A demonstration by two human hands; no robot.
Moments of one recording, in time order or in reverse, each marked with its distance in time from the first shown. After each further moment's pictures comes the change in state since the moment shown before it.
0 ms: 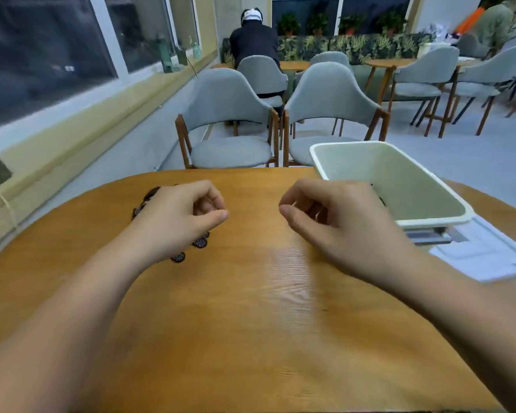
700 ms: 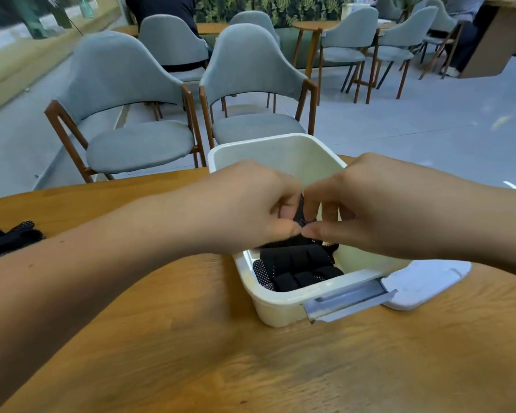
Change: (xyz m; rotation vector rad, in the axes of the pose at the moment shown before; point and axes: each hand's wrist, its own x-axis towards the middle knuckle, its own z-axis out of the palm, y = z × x) left_hand 0.164 0.166 0.118 0.209 -0.529 0.499; right_hand 0.035 0.135 -0.116 -0.494 -0.475 0.200
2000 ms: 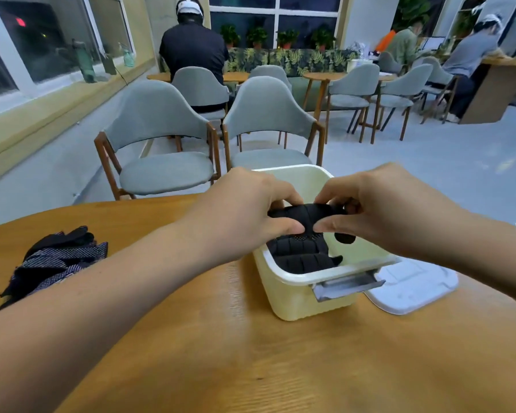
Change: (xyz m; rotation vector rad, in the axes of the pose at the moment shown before) left_hand -0.055 0.009 -0.007 -0.014 0.417 0.003; right_hand -0.026 -0.016 -0.011 0.139 0.222 0.068
